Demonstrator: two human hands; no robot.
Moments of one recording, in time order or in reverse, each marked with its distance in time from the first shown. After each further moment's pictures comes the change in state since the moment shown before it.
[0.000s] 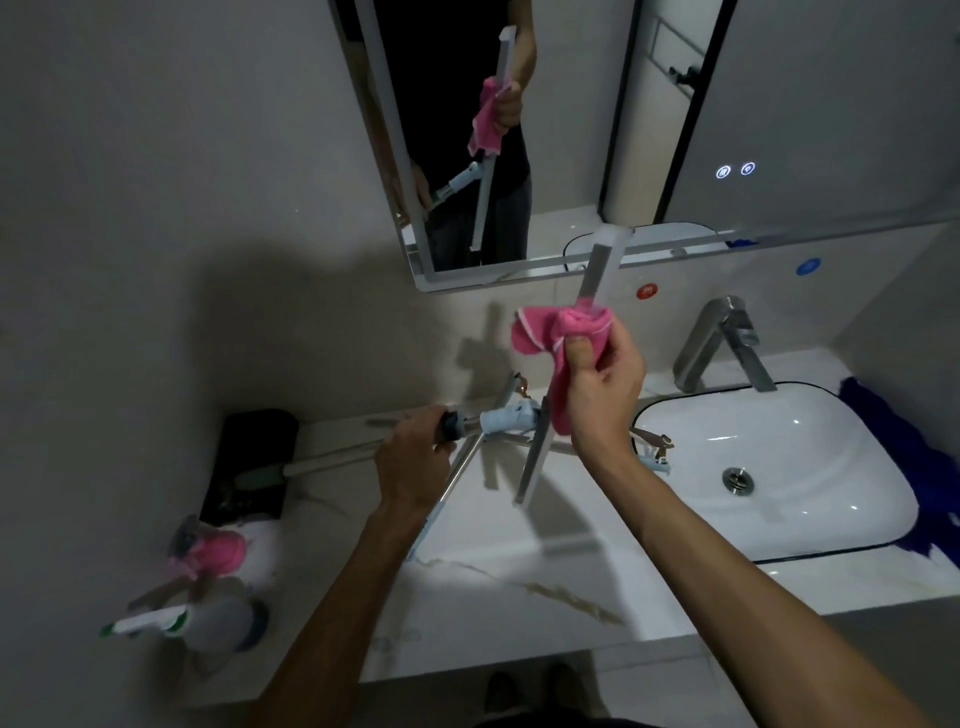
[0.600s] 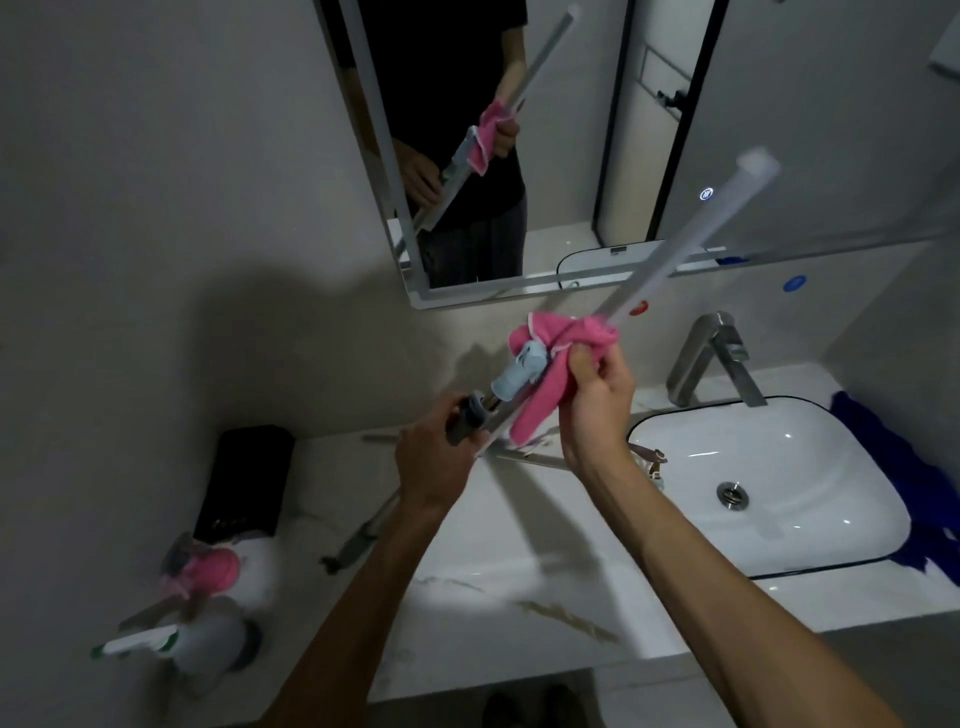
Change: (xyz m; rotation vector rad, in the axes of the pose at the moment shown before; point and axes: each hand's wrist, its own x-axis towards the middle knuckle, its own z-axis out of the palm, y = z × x) left_hand 0.006 0.045 -0.011 -0.410 0.029 0.005; right_hand 0.006 -0.008 -0.003 0.351 -0.033 0.313
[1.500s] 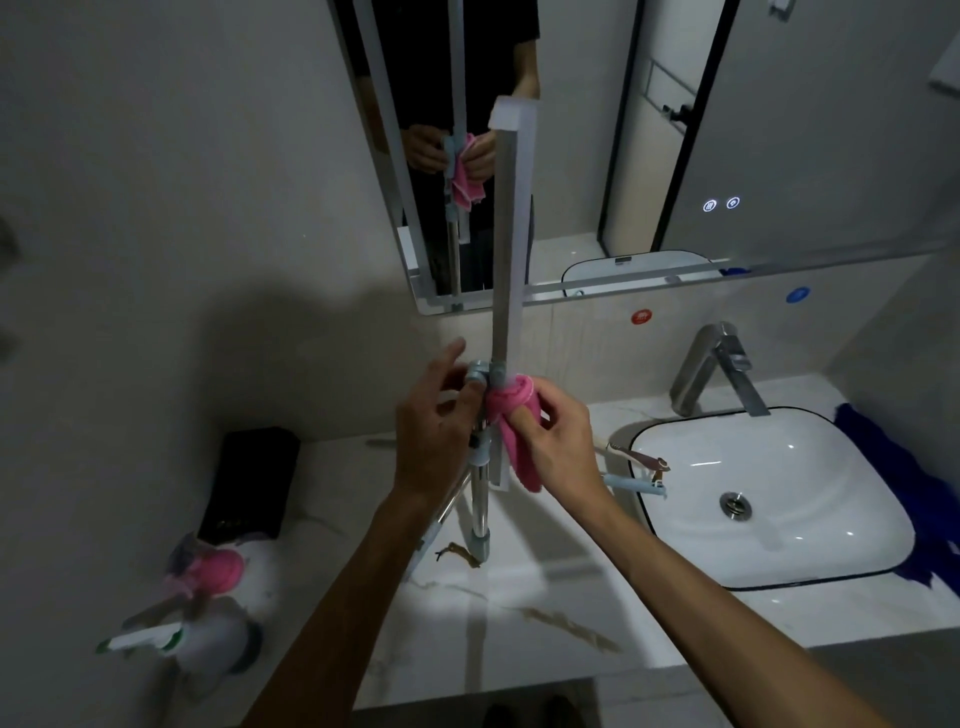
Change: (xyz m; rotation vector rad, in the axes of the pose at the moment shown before) left_hand 0.002 0.054 -0.031 -0.312 0.072 0.169; right_hand -0.024 0.027 -0.007 -0.526 -0.365 -0.201
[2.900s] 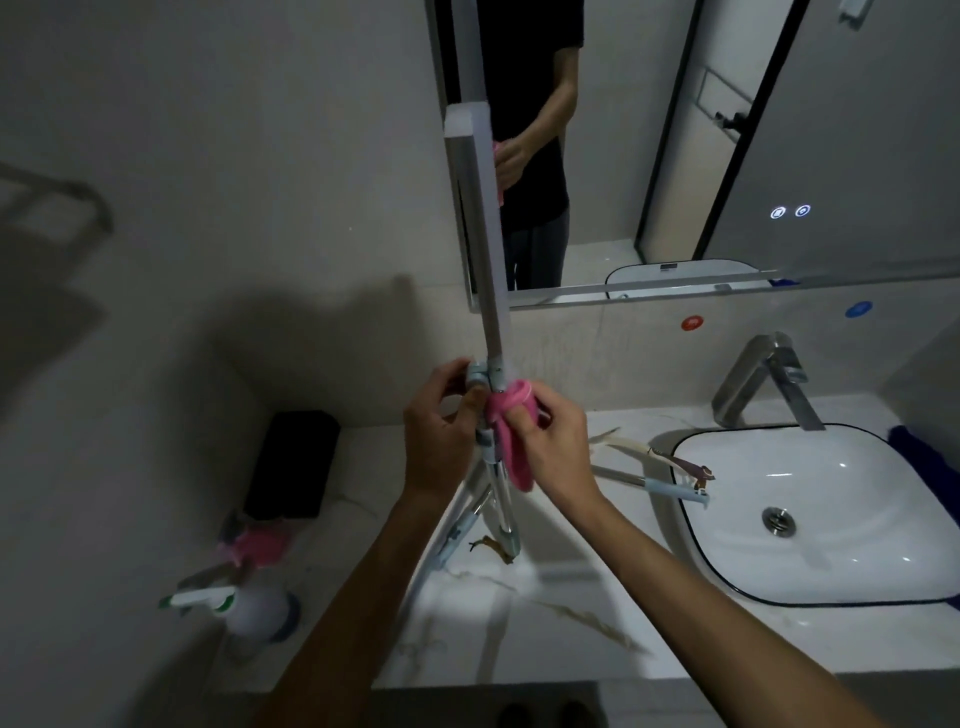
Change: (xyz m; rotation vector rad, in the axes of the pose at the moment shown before) left_hand -0.014 -0.015 -0.053 -0.047 0.148 -0.056; right_hand -0.009 0.007 0.069 -0.052 -0.046 -0.017
